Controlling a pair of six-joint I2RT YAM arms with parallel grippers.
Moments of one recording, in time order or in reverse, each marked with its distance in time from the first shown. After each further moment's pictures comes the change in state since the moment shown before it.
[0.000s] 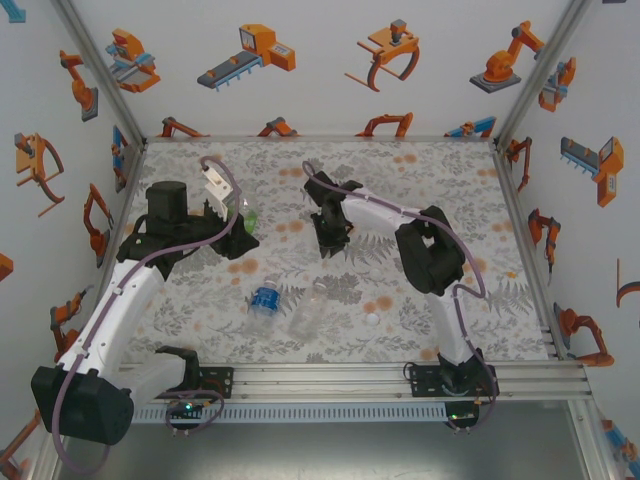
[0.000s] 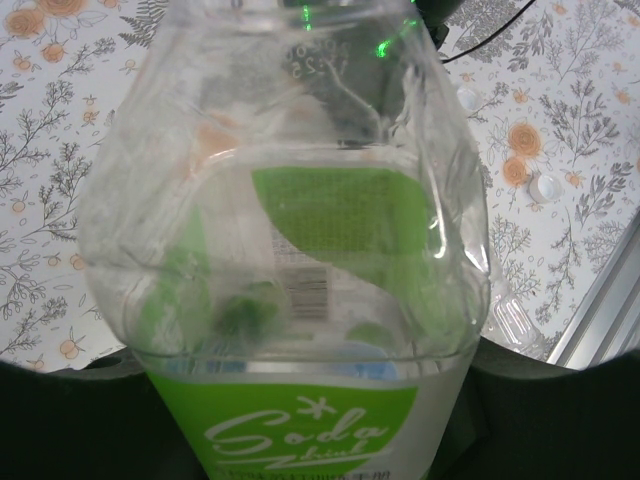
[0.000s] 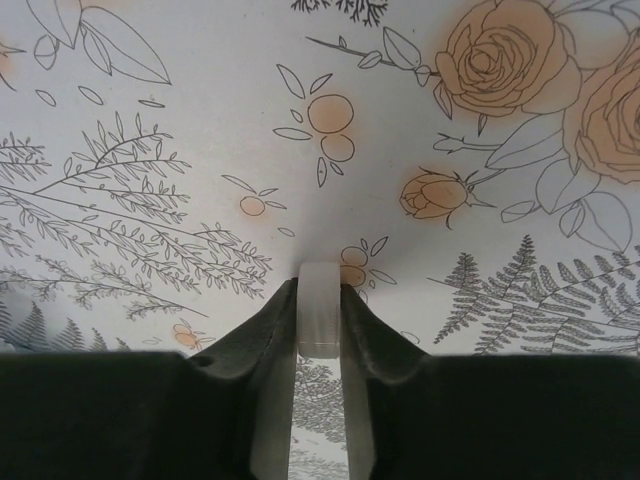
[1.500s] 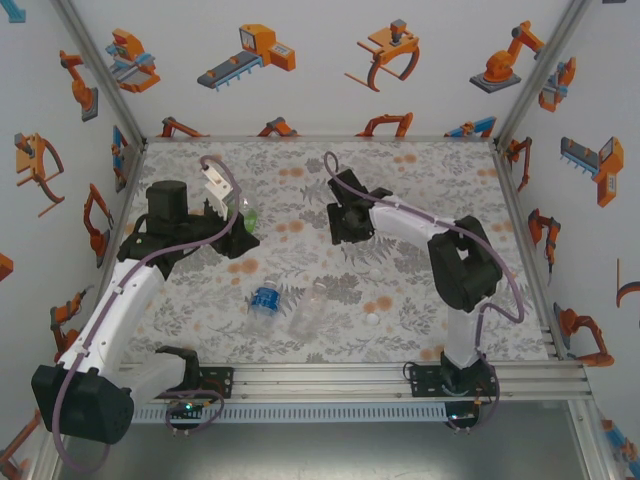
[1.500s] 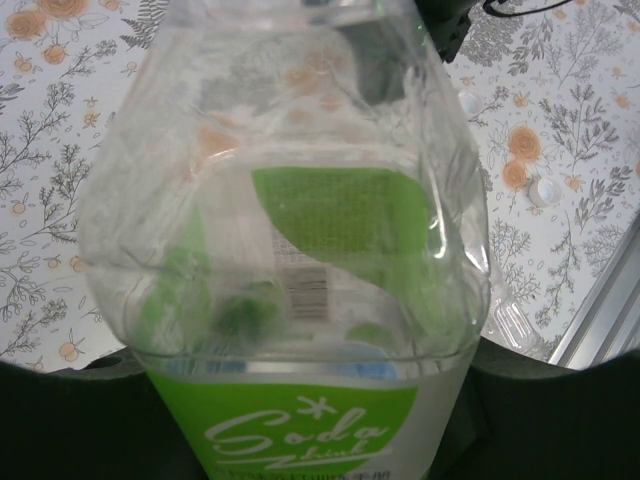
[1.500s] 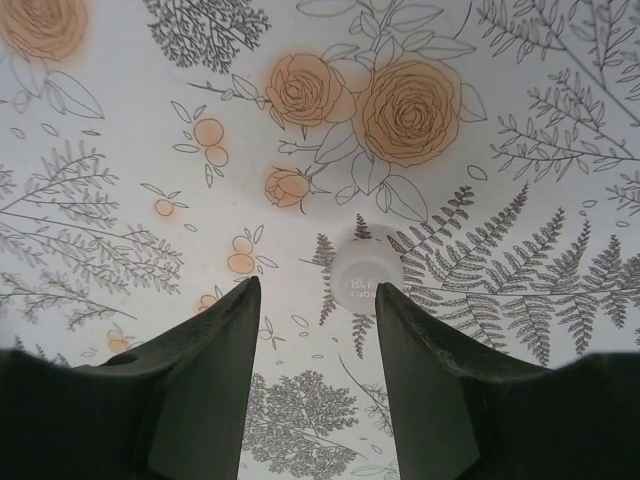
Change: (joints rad) left arm 0.000 0.005 0.000 0.010 0.000 -0.010; right arm -0.060 -0.245 -0.290 0.248 0.152 -0.053
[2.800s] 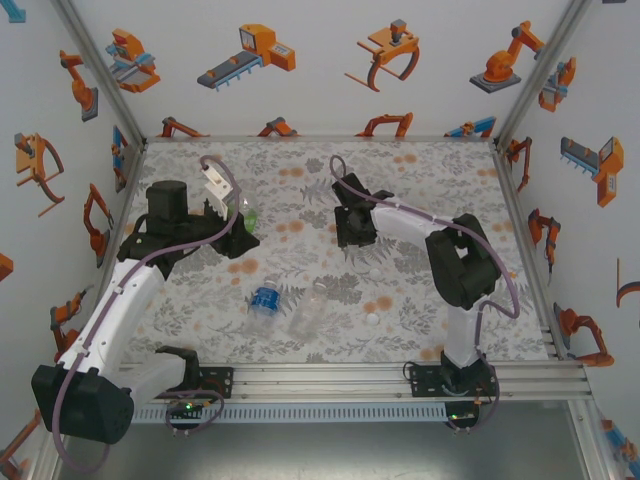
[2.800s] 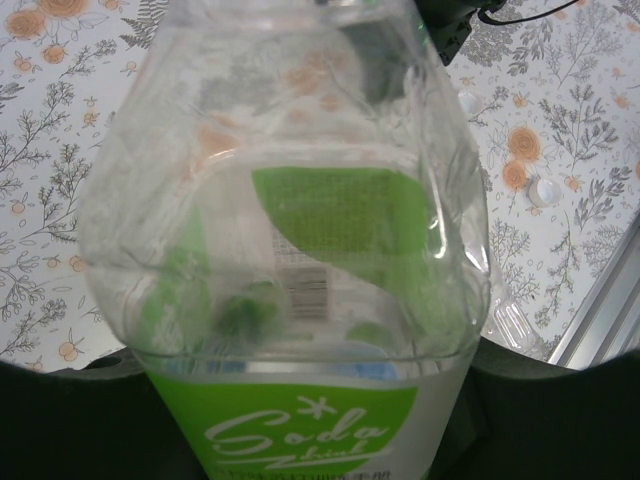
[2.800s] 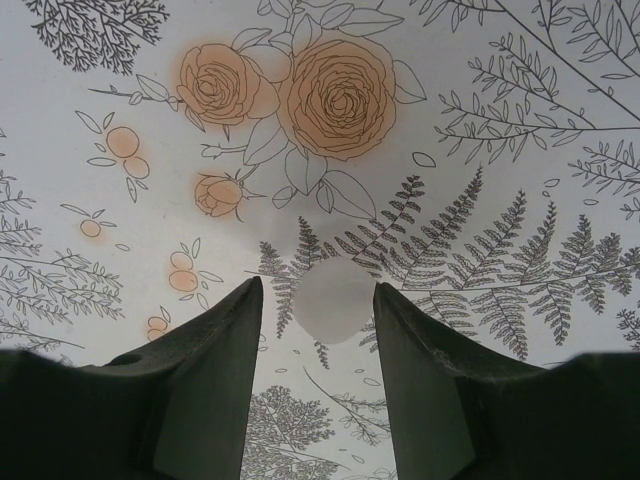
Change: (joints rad) left arm 0.000 0.000 0.000 0.000 0.000 0.000; right arm -0.024 0.008 -0.037 0.002 0.036 0.043
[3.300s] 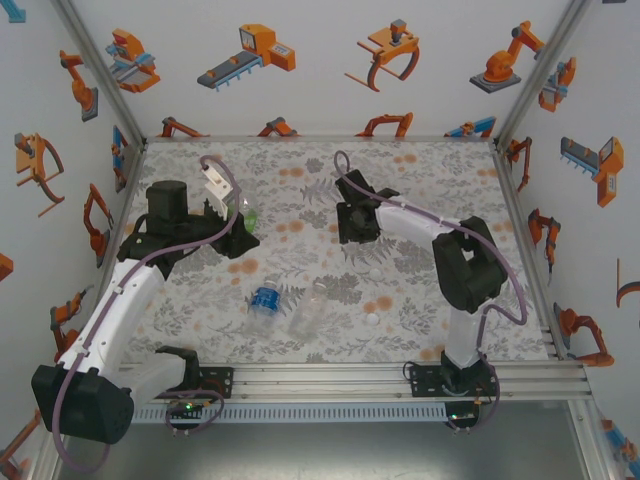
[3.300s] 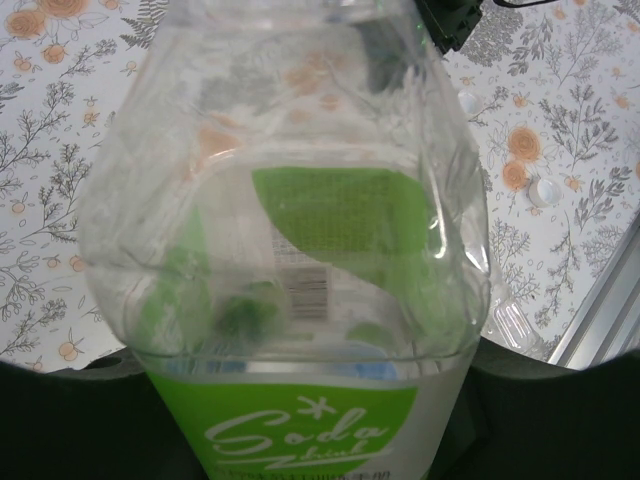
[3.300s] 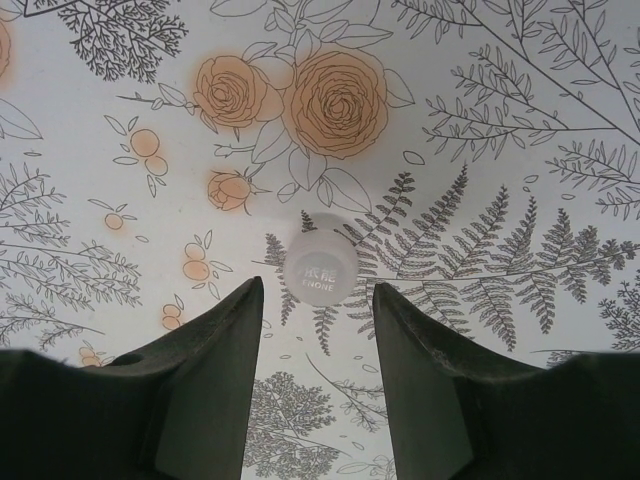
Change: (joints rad) left arm 0.000 0.000 0.000 0.000 0.000 0.000; right arm -0.016 -0.042 -0.003 0.000 -0.014 0.002
